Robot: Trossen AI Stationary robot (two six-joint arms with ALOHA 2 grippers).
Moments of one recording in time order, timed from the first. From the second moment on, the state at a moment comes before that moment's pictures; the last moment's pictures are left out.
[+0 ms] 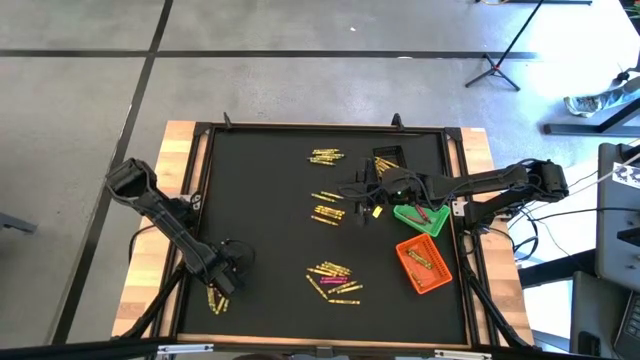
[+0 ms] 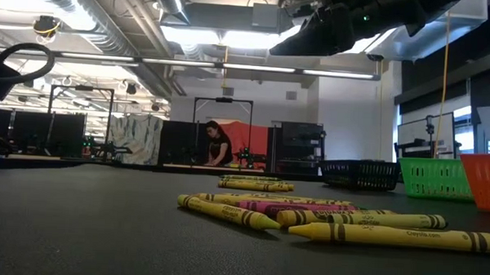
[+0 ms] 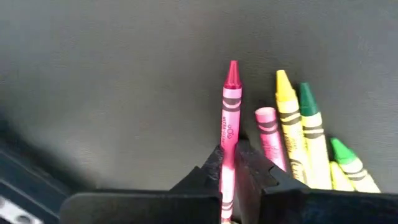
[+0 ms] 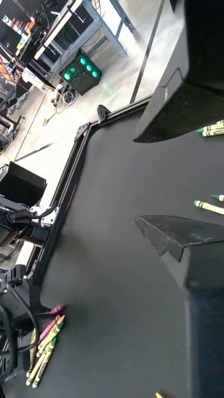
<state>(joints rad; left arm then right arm) -0.76 1.57 0.76 -0.89 0.02 -1.51 -0.01 1.36 0.81 0.25 0.12 -0.39</state>
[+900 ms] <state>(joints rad) -0.53 1.49 1.11 -0.65 -0.54 -0.48 0.09 1.38 0.81 0.22 -0.05 -0.23</state>
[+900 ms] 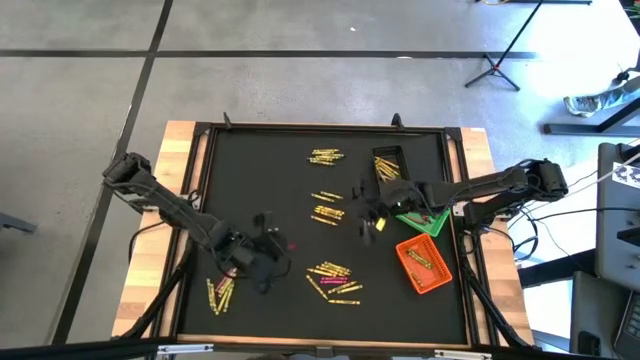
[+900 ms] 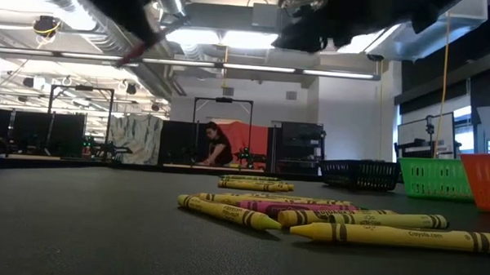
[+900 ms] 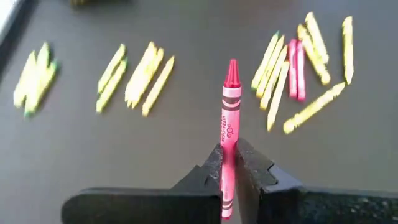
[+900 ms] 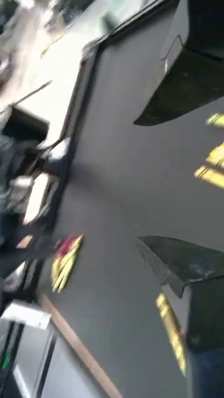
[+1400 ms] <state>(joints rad) -0.45 1.50 0.78 0.40 -0.55 0.19 0.30 1.55 0.81 0.60 0.02 -0.22</state>
